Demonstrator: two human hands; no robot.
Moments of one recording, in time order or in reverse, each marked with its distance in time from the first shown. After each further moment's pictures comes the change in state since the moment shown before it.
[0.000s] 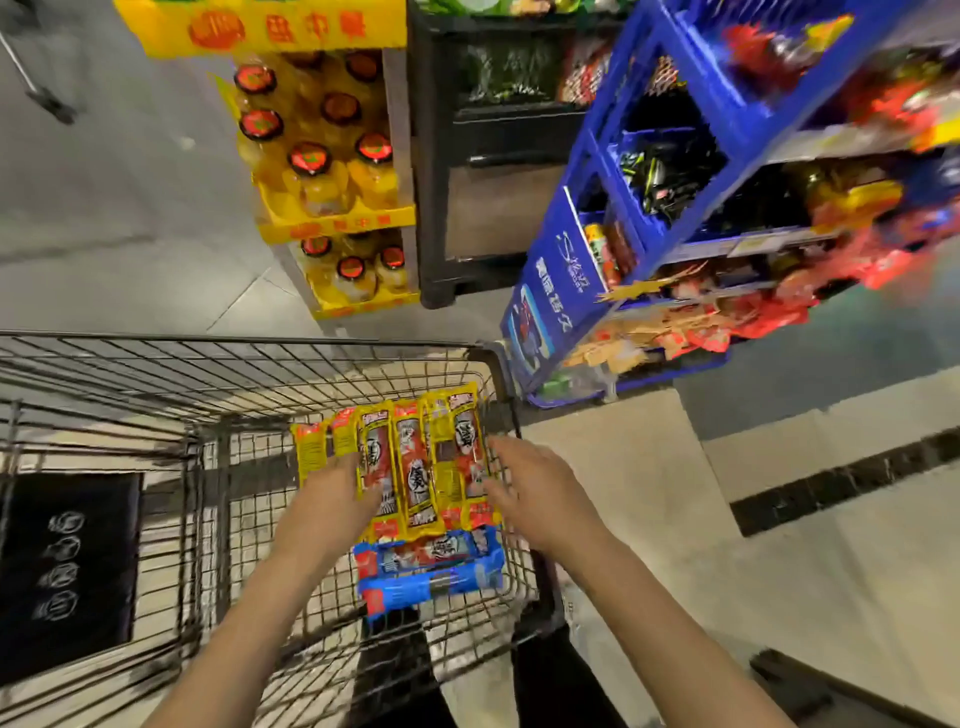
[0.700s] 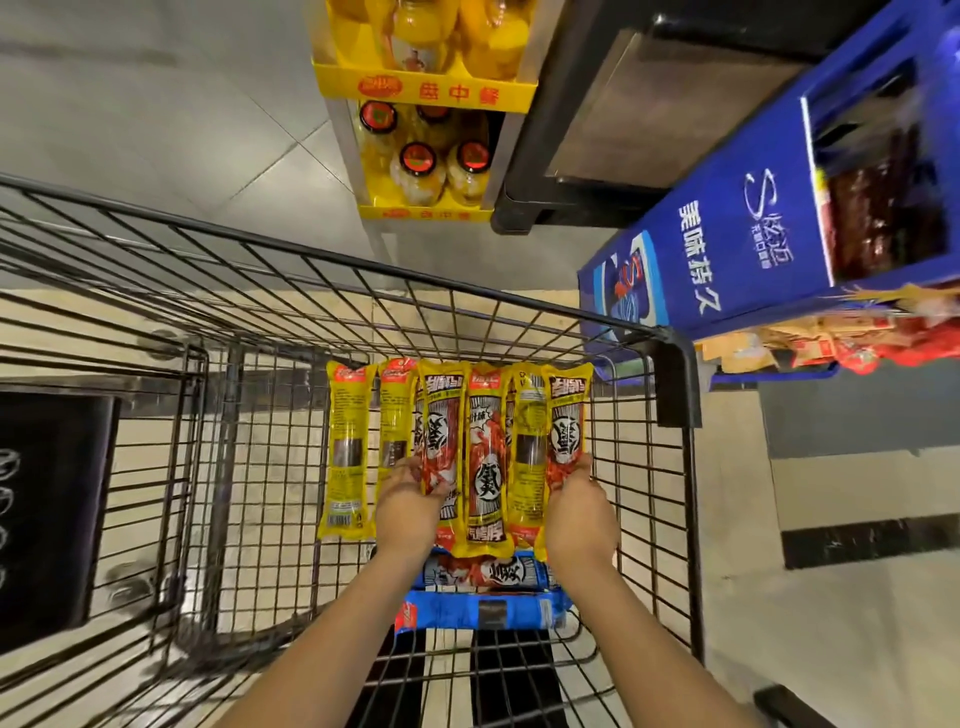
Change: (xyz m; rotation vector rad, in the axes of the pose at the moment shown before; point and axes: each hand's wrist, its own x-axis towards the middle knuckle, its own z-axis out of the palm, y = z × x) left_hand 0.124 -0.069 0.157 -0.623 -0.032 -0.437; right_hand 0.132 0.039 0.185 -0.222 -0.054 0.635
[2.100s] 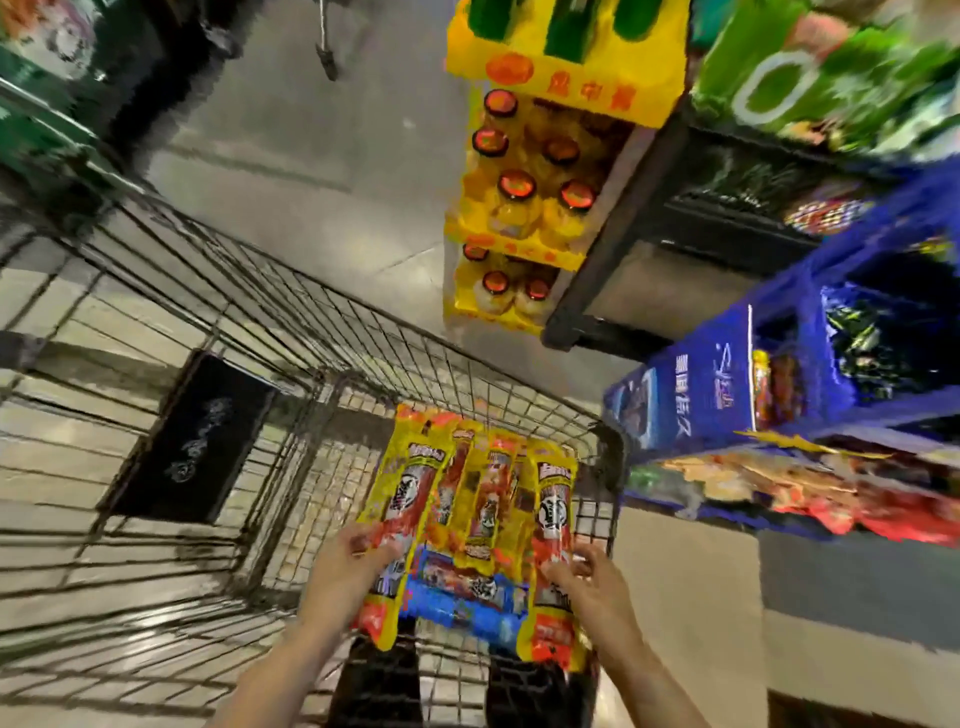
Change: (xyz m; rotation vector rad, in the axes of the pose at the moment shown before) left_hand -0.200 0.004 -0.113 -0.518 0.144 -0.096; right_hand -0.112 0.069 -0.146 0.805 -0.352 -0.269
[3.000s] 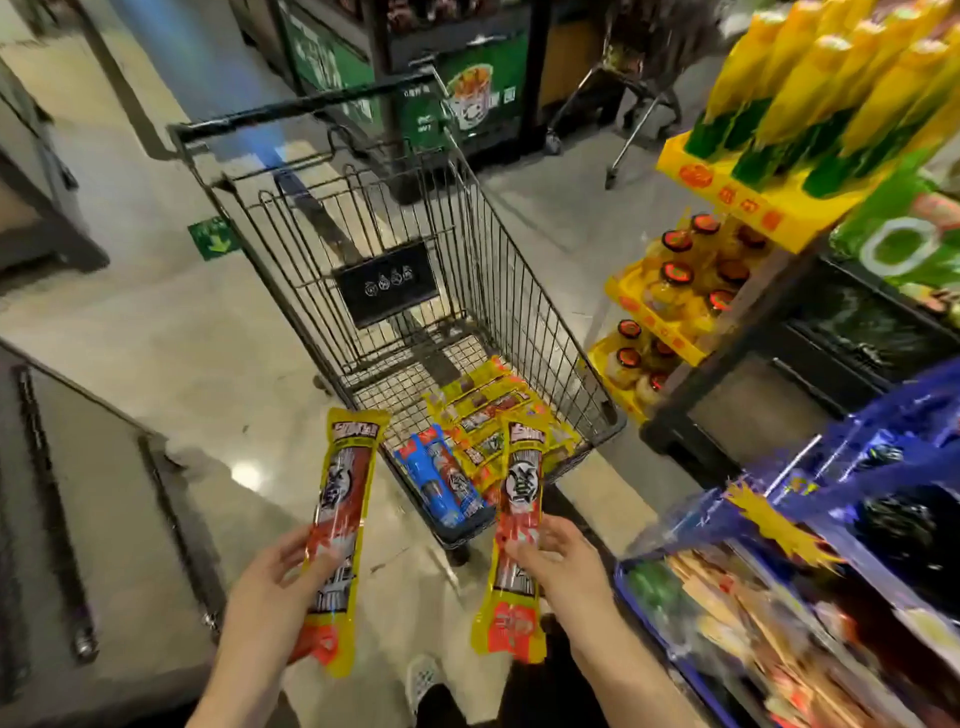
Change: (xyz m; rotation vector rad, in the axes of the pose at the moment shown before) left_hand -0.338 -0.109 0.217 -0.766 0.748 0.046; right_hand -0.092 0.057 -0.190 -0.235 -0.681 -0.394
